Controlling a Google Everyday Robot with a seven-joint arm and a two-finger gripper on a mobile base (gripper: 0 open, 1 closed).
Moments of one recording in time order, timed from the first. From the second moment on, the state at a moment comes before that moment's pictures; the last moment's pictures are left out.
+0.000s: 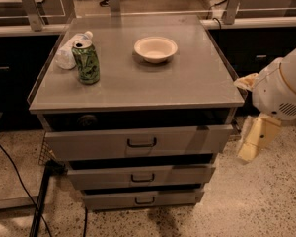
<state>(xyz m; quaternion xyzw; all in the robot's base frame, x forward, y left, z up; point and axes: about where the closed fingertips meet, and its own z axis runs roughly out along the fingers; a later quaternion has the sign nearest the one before) 0.434 -0.203 0.890 -0.59 0.78 0.03 0.21</state>
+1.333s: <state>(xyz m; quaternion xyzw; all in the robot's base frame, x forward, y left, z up) 0.430 -0.188 0.737 -0.60 0.78 0.11 0.15</state>
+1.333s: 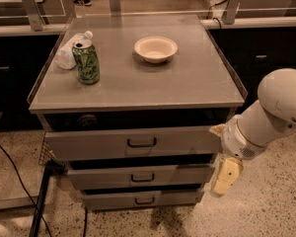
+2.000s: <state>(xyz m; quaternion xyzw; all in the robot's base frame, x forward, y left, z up) 0.441 -0.185 0.711 -0.60 0.77 0.12 0.20</state>
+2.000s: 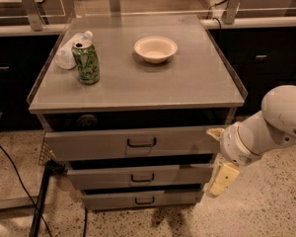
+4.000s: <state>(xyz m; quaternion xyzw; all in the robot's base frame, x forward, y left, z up) 0.518 -0.167 0.669 -0.65 0.71 0.07 0.26</state>
